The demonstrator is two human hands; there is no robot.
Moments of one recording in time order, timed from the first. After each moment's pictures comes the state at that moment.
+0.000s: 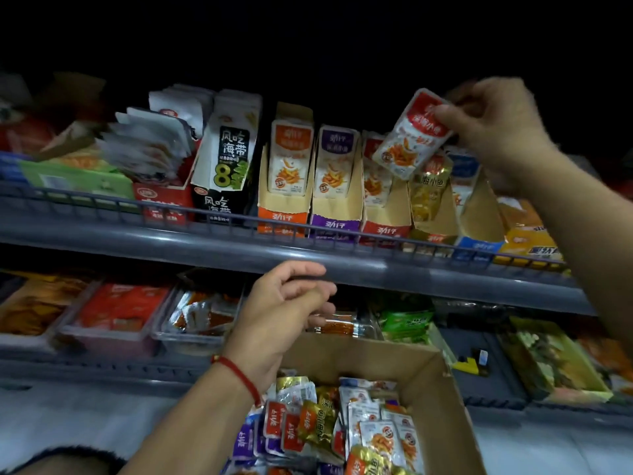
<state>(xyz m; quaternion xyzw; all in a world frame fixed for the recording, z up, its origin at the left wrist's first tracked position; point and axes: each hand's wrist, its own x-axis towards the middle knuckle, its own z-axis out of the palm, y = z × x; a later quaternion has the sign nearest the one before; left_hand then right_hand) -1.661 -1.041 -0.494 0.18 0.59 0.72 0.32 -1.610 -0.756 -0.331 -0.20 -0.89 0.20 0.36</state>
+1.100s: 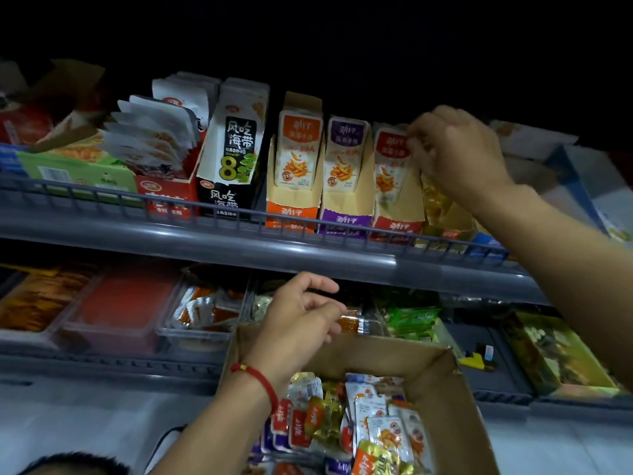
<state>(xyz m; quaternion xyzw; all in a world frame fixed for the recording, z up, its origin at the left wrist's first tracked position) -1.660 -1.041 -0.502 0.21 0.69 0.62 0.32 -1.643 -0.762 -0.381 -0.11 -0.91 -0.20 0.34</state>
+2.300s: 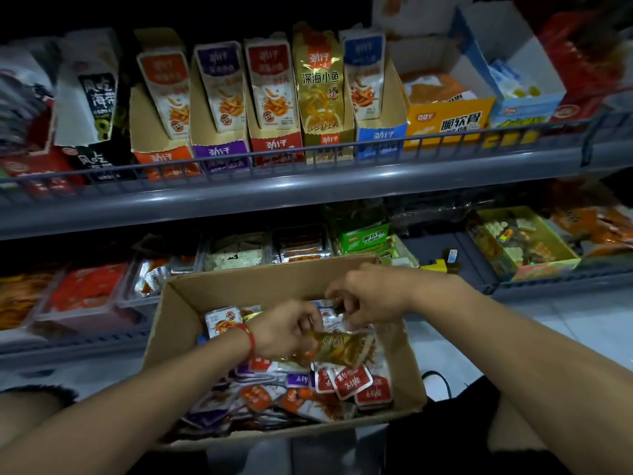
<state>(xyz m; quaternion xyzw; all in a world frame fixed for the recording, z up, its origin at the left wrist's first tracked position) -1.603 -0.980 -0.633 0.50 0.75 0.17 0.39 -1.469 -0.820 -0.553 -0.08 -0.95 0.19 -0.24</state>
